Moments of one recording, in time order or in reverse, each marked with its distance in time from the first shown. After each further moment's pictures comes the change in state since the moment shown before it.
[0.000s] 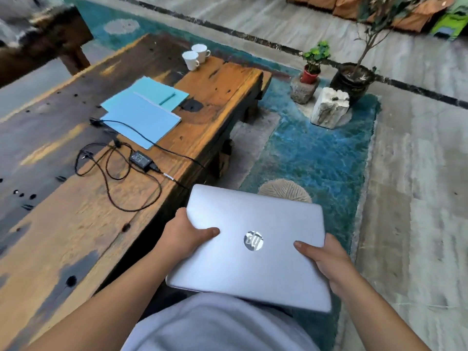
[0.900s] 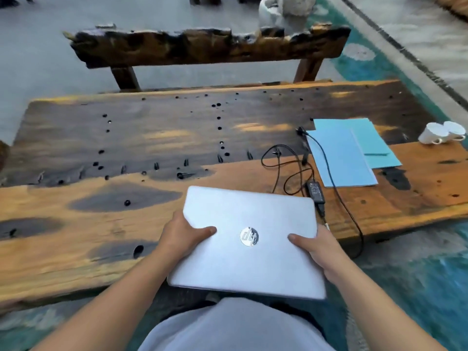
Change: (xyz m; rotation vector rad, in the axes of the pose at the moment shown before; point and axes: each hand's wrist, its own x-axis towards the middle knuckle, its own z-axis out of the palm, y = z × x) left_hand -0.058 -0.247 -0.190 -0.500 0.616 -0.566; right_hand 0.092 -0.069 0.419 -0.618 -0.824 -0.039
